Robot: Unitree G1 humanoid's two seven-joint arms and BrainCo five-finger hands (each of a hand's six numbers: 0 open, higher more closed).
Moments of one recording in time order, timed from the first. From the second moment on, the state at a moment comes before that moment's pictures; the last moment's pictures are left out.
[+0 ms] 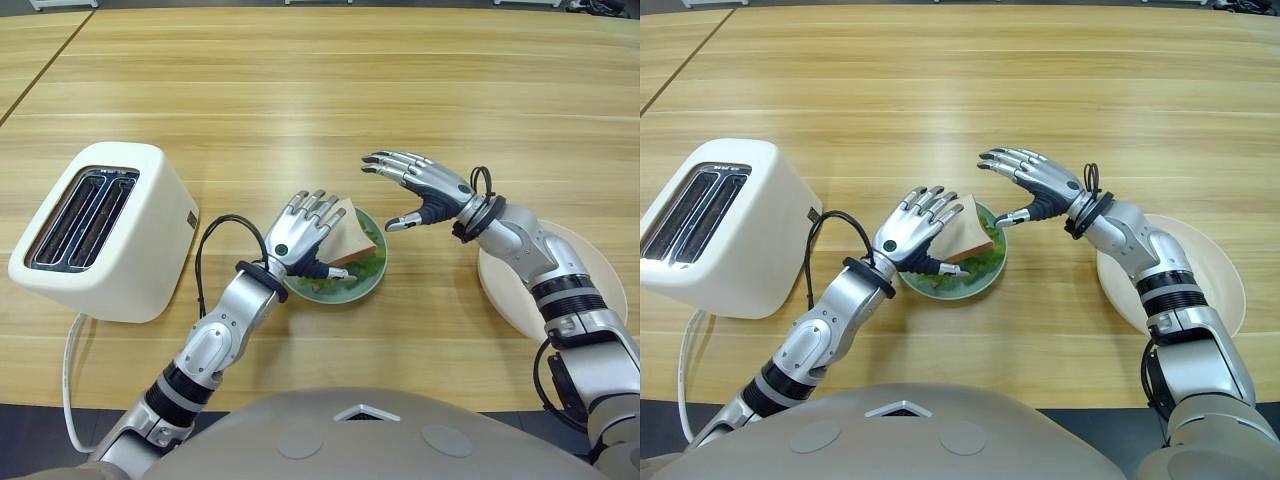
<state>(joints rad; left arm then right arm) 0.05 0.34 -0.54 -0.33 1.39 0.03 -0.14 -0.37 -0.68 0.23 0.43 -0.60 -0.84 0.04</state>
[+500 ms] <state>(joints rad) 0.36 0.59 -0.19 -0.50 0.43 -0.31 -0.25 -0.04 -0.96 0.28 0.04 -0.06 -0.86 0.46</state>
